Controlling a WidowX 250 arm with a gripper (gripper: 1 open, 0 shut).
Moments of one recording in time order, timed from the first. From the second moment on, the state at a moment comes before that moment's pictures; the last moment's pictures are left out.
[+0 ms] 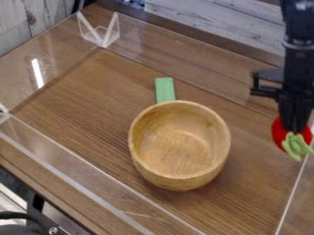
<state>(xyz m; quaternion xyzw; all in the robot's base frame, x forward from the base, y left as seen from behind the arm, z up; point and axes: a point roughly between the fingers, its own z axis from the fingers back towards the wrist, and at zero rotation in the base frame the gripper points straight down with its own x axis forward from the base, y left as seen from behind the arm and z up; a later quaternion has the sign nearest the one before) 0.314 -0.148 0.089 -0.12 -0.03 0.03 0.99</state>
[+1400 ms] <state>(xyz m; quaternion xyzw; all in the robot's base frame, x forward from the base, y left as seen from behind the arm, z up) 0.300 -0.148 0.035 -0.09 -0.04 0.12 0.99</state>
